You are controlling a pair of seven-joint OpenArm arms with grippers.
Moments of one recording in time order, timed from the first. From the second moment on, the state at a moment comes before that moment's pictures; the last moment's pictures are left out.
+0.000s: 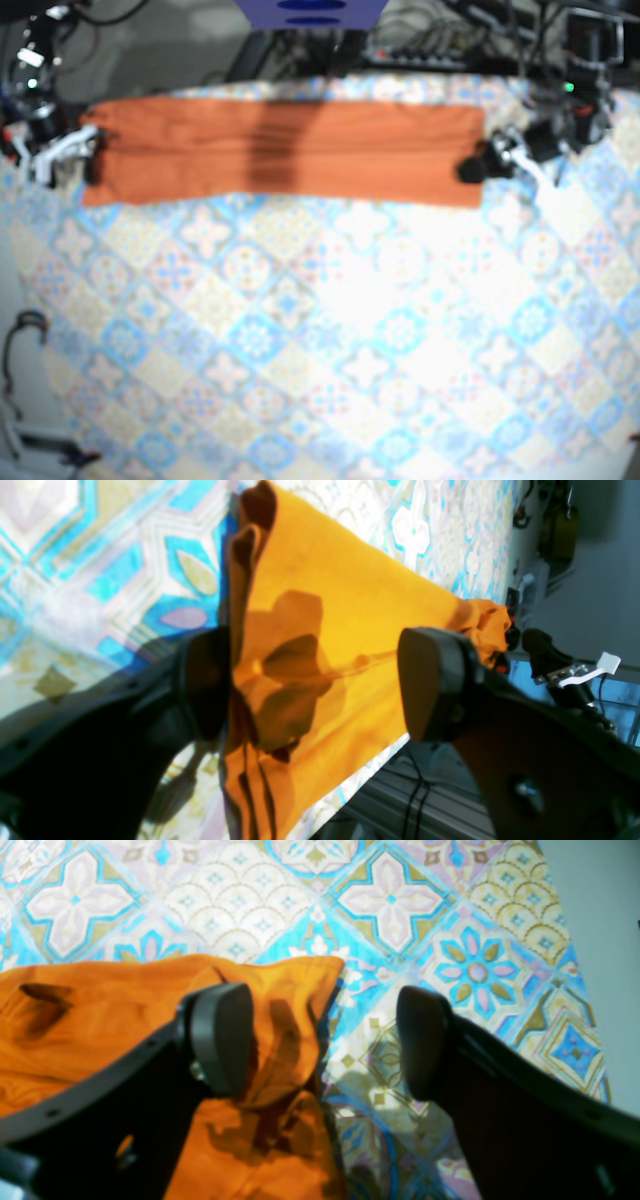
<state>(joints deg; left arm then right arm) 10.2 -30.4 -3.8 57.4 -76.6 -34.5 52.8 -21.6 16.1 37.1 79.6 8.1 37.7 -7.9</state>
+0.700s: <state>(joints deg) 10.7 -33.6 3.0 63.0 -74.7 -33.6 55.0 -21.6 16.1 36.9 79.6 8.1 37.7 -7.9</state>
